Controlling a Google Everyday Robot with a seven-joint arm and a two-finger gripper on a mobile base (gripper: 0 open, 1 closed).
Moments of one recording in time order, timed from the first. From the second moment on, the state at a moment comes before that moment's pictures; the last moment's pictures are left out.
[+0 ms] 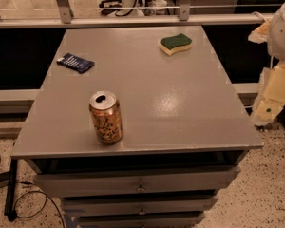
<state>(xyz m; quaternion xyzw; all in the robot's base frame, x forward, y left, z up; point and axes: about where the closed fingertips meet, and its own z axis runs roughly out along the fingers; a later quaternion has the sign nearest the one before) 0.438 -0.217 0.976 -0.60 0.78 -0.03 0.16</state>
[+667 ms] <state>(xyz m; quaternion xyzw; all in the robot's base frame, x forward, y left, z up) 0.489 -0.223 0.973 -0.60 0.77 -0.03 0.20</state>
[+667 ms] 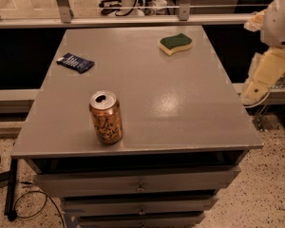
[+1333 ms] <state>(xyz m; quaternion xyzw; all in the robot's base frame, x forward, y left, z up) 0.647 -0.238 0.950 -0.50 0.79 0.05 0.34</state>
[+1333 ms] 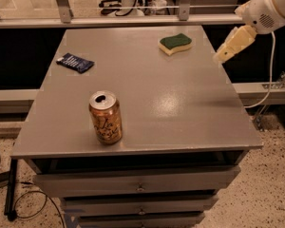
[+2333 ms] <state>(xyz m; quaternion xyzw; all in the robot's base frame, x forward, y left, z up) 0.690 -0.226 0.927 -0.47 0.78 0.10 0.39</state>
